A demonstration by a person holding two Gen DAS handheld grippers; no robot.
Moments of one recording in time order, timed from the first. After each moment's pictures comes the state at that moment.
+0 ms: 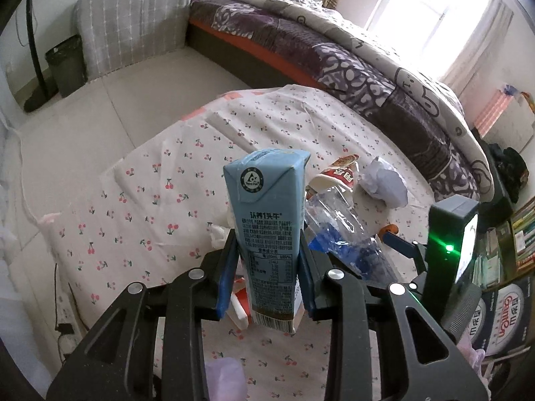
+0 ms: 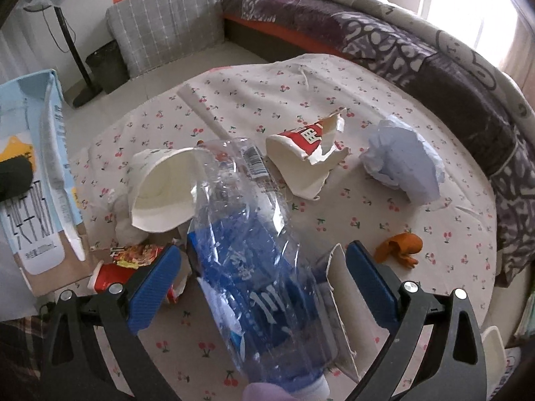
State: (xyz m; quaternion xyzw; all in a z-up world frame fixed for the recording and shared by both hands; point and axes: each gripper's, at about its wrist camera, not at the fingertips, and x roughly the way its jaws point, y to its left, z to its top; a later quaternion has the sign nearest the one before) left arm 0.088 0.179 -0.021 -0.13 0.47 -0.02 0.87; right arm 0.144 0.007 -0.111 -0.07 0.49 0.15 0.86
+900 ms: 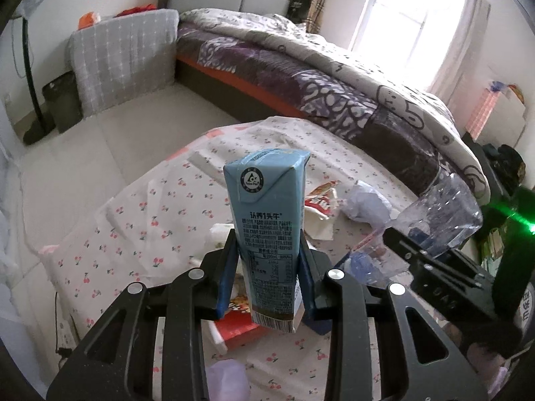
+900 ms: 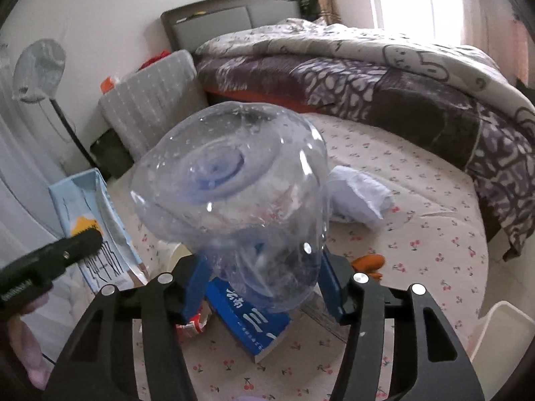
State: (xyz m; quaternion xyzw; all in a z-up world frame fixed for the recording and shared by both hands) left arm 0.087 0.143 0.001 -0.09 0.40 -0.03 0.91; right arm 0.114 -0.063 -0.033 0.08 0.38 0.13 0.91
